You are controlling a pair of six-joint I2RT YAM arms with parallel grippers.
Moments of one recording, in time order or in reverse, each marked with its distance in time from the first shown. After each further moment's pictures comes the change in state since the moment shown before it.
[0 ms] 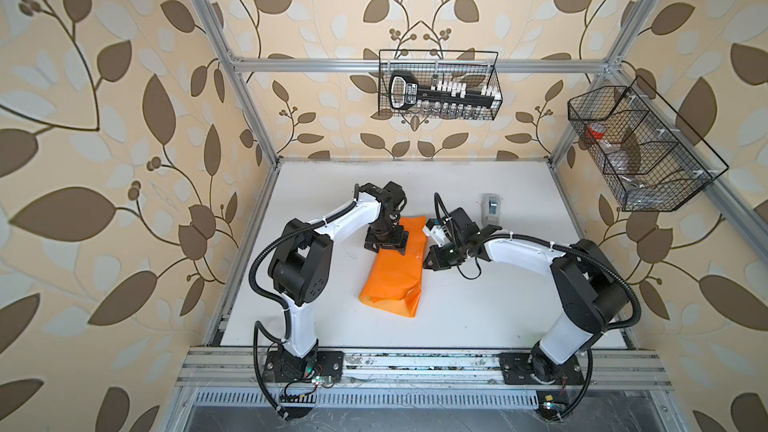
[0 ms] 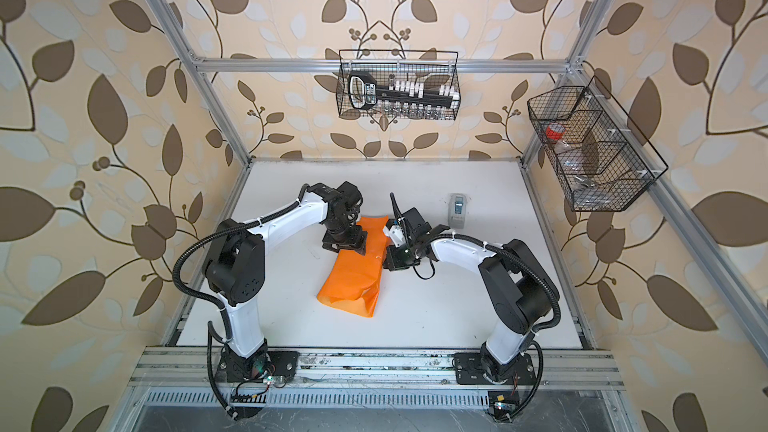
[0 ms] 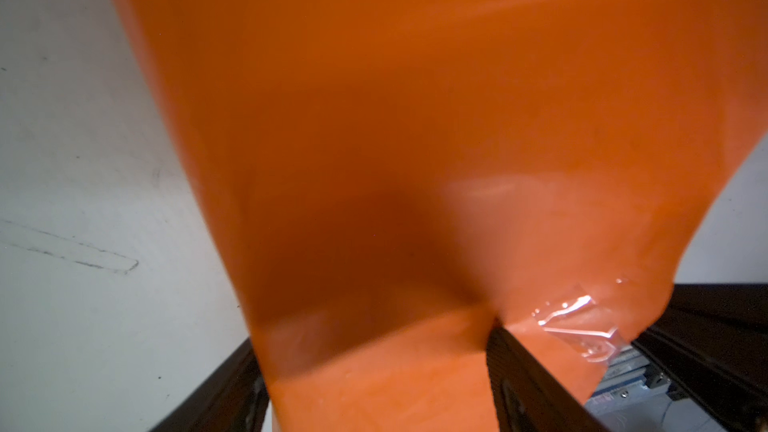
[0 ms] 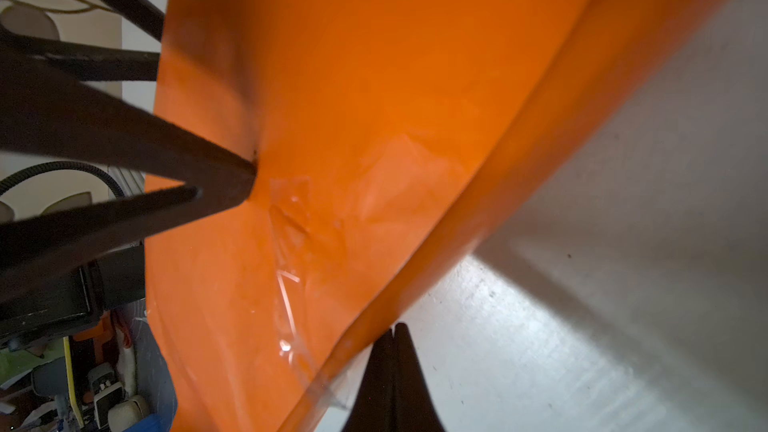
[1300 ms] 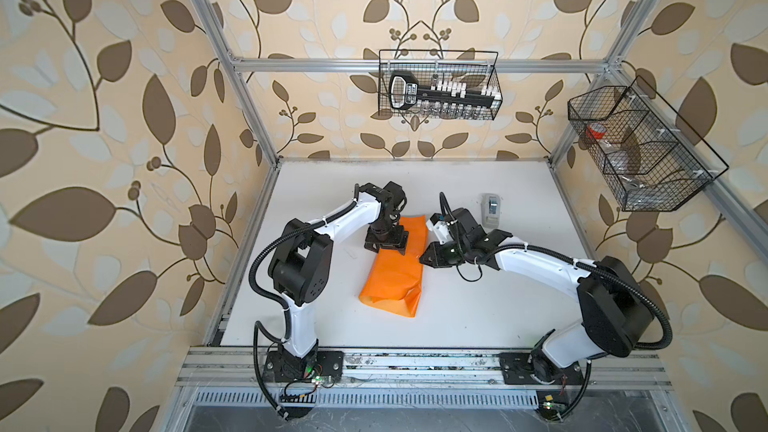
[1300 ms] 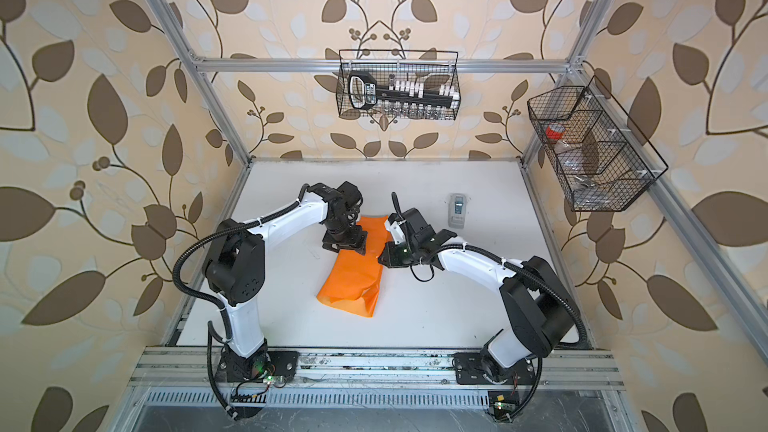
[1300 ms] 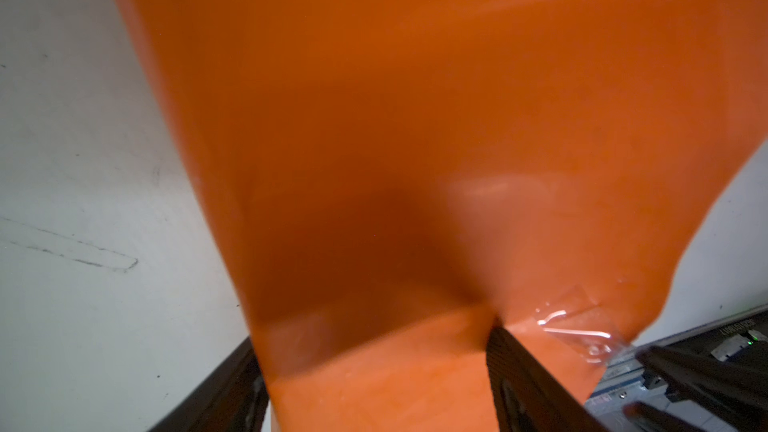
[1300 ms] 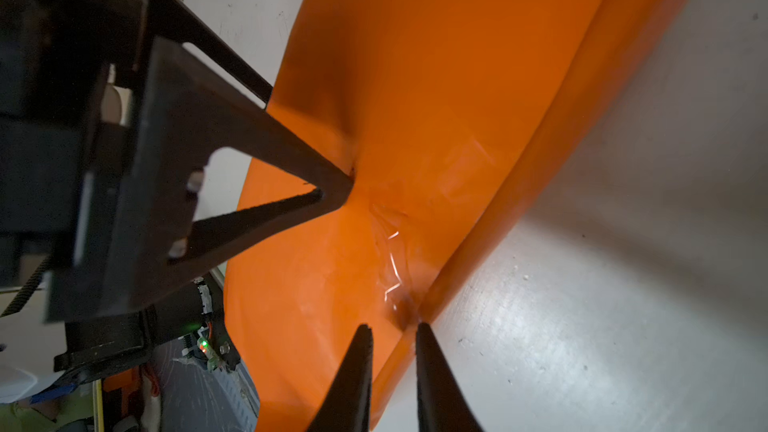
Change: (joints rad) left arm -0.001 0.000 0.000 0.000 0.000 -0.006; right arm 0.066 -0.145 -0.041 0.055 0.088 0.181
